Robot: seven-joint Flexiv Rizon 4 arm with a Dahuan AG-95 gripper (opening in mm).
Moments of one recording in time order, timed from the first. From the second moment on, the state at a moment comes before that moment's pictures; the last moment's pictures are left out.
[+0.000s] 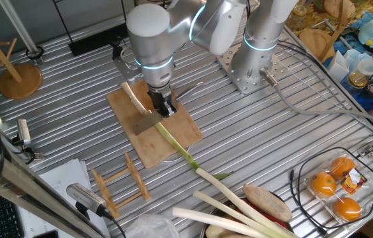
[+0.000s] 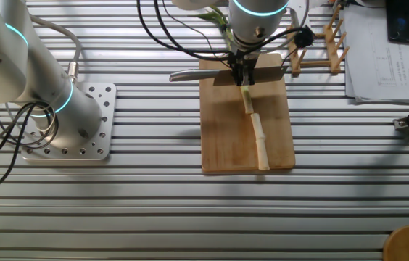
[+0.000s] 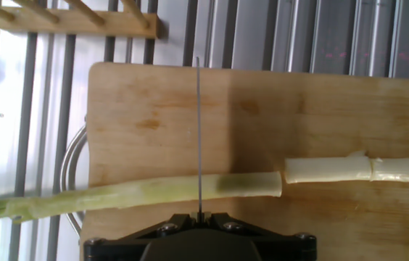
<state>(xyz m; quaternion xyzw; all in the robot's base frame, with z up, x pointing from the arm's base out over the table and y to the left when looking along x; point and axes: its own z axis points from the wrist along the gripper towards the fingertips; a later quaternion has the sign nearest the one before) 0.442 0.082 0.071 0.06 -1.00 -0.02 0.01</state>
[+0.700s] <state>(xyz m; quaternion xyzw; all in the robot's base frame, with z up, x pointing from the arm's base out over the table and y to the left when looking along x) 0.460 0.085 0.072 0.05 -1.00 -0.02 0.01</state>
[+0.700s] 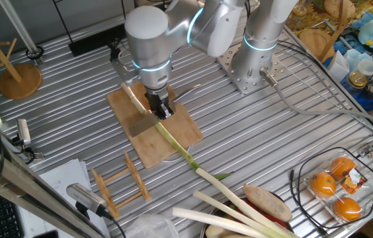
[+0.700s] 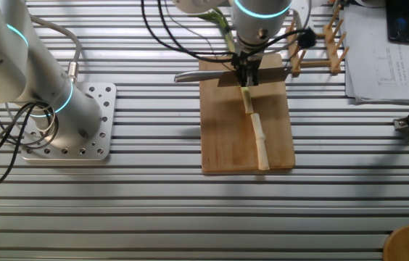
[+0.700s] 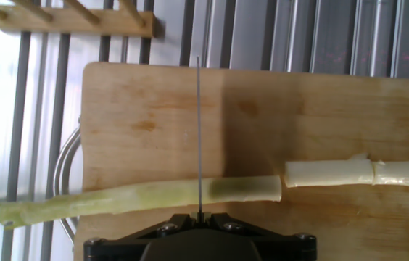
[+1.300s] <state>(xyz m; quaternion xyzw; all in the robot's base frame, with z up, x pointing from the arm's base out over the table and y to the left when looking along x) 0.461 0.085 0.067 0.06 -1.00 -0.02 0.00</state>
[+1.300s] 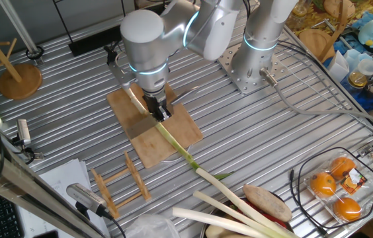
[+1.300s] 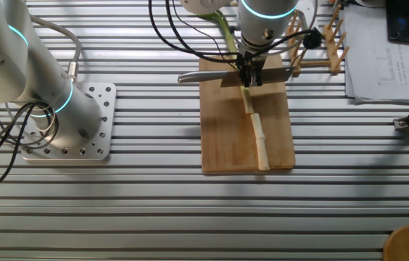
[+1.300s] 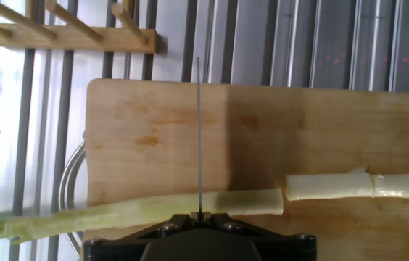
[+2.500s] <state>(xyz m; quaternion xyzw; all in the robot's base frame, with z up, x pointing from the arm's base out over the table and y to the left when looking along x) 0.467 0.086 0.063 0.08 -1.00 -0.01 -0.06</state>
